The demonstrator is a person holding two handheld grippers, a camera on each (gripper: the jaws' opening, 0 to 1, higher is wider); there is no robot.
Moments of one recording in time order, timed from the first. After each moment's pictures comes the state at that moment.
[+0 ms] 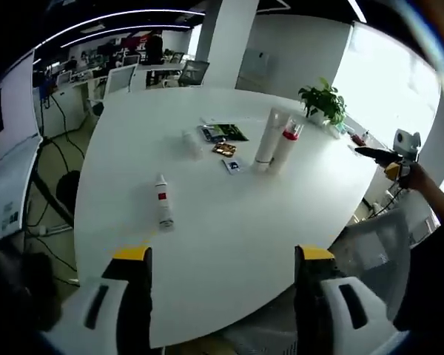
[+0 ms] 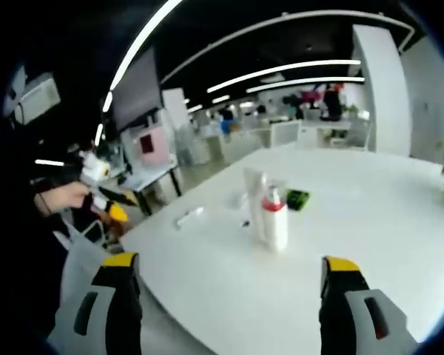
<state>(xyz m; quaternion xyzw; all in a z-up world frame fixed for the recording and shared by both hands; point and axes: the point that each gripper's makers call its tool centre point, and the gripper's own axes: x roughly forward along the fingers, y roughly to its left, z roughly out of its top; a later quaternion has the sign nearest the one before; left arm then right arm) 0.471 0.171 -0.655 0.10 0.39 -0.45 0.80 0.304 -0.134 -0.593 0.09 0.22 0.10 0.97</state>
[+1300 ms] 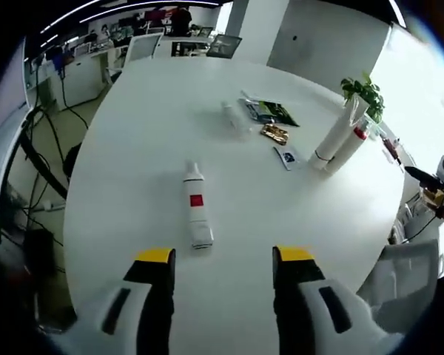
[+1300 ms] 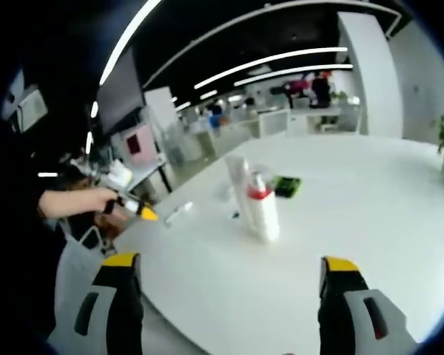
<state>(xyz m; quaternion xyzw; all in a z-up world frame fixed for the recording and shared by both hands) 0.561 0.146 -0.729 0.09 0.45 -0.38 0.80 0.314 -0.144 -0.621 0.12 0.24 0.08 0.96</state>
